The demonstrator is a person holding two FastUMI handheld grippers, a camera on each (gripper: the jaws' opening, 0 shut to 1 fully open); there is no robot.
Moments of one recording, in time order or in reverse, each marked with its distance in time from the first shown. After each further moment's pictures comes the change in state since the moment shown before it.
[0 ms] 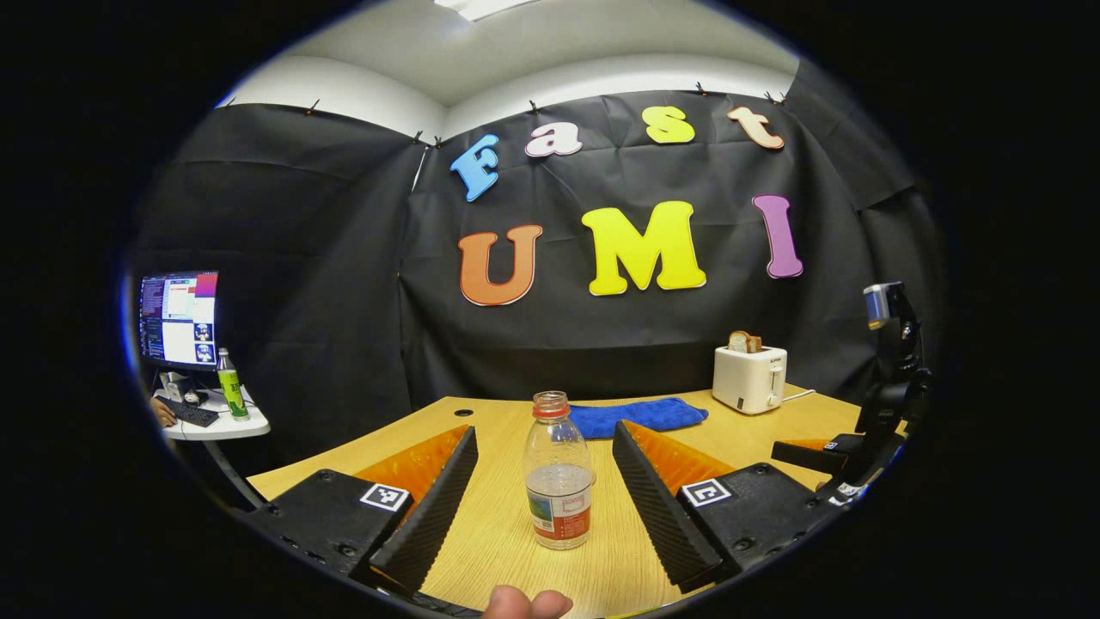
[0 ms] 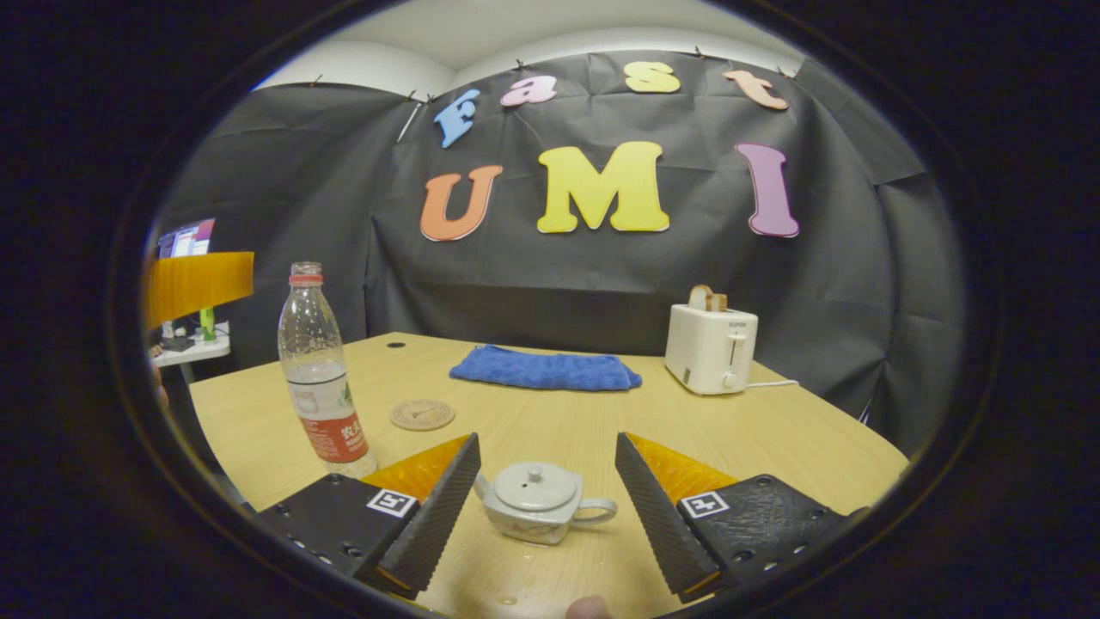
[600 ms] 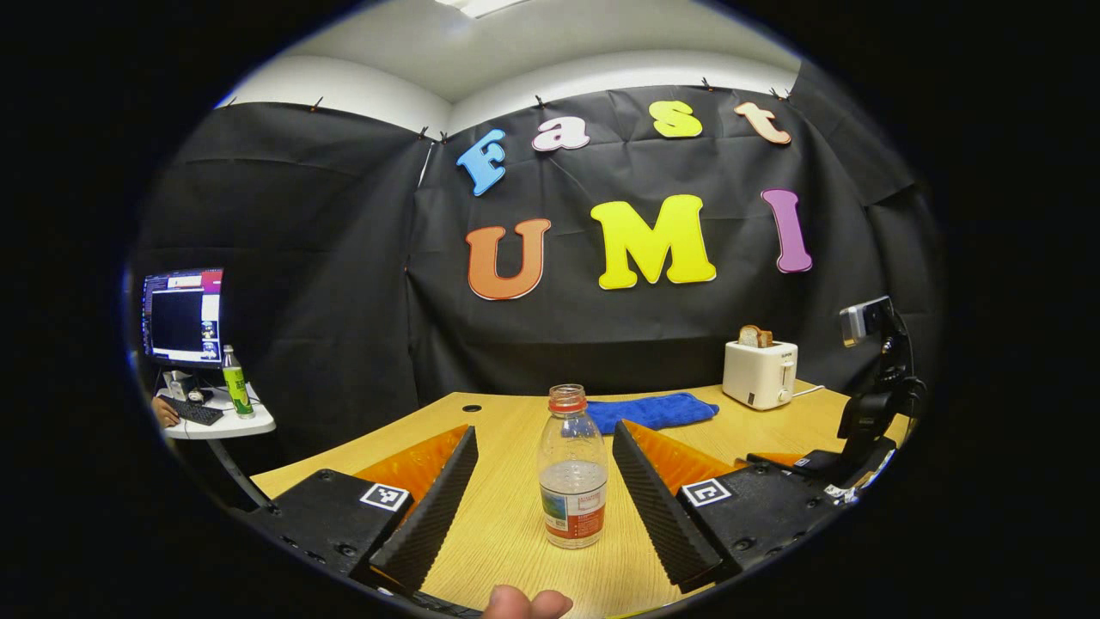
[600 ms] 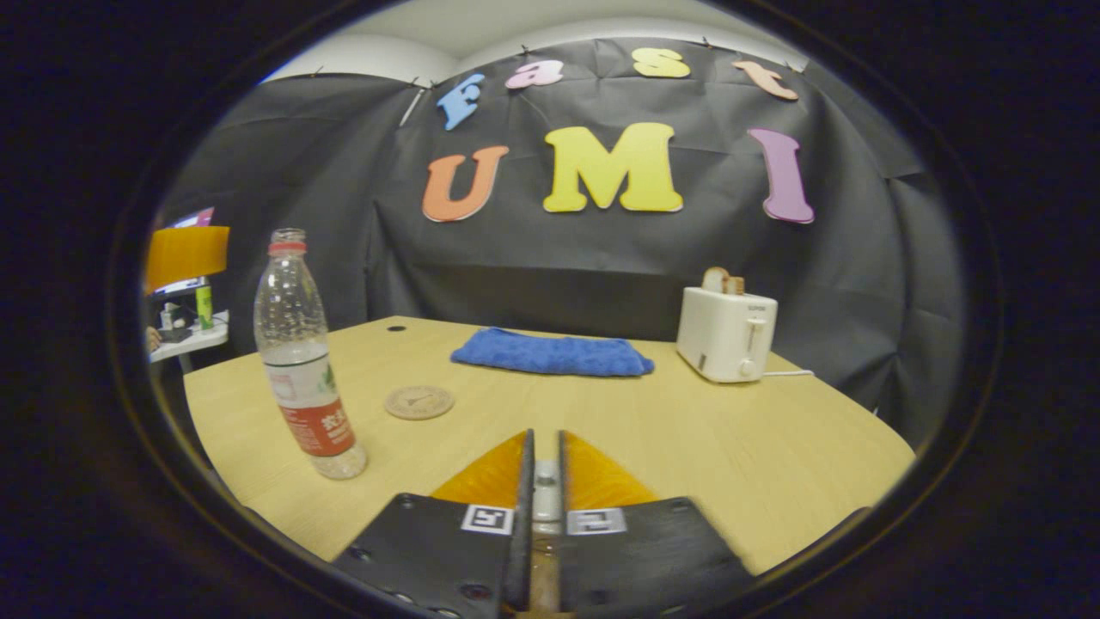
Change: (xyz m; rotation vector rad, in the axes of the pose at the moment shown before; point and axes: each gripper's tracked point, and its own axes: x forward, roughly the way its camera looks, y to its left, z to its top) left arm 0.005 0.014 -0.007 0.003 0.016 0.020; right arm 0.024 -0.001 -0.014 0.011 0.043 0.016
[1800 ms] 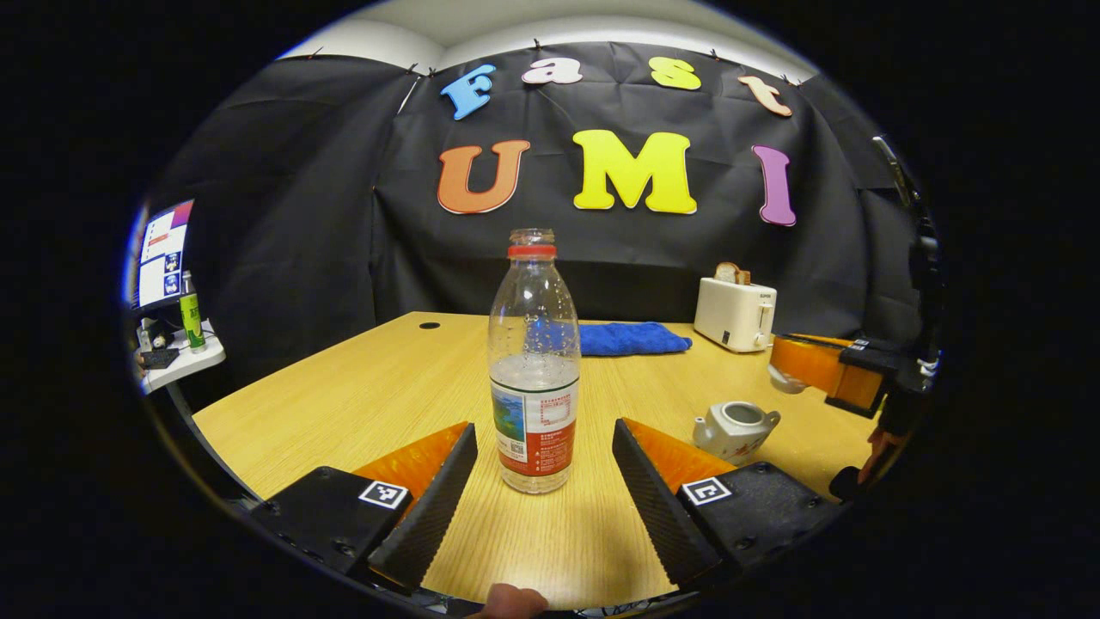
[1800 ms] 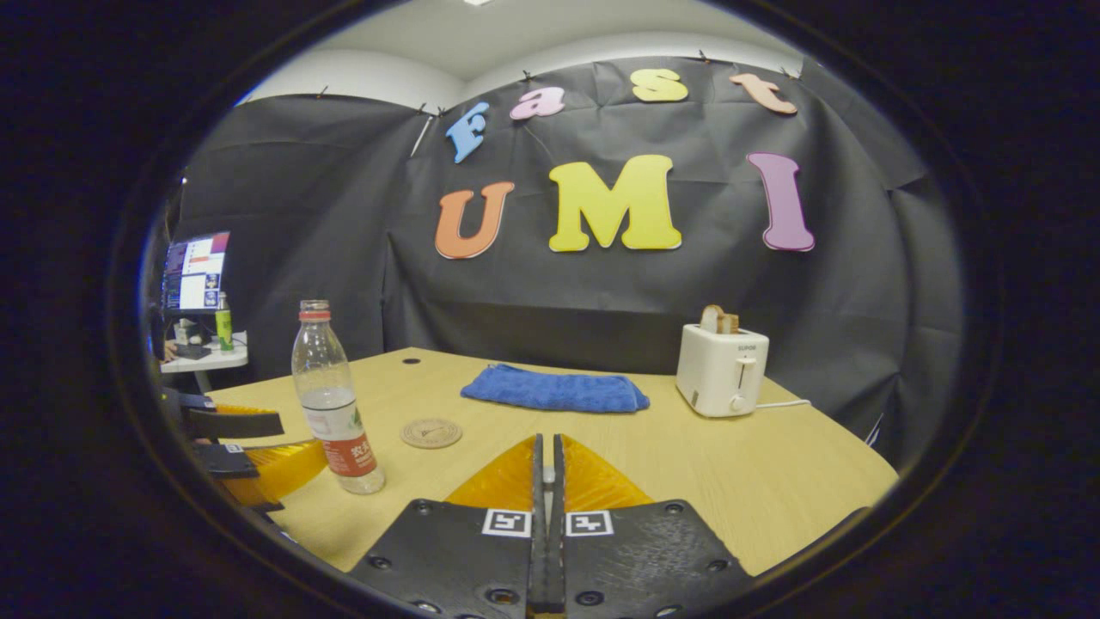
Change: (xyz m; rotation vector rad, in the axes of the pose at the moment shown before) left arm 0.015 -0.027 -0.113 -0.074 0.248 -0.129; right arm -0.042 -0.021 0.050 -0.009 -0.099 0.061
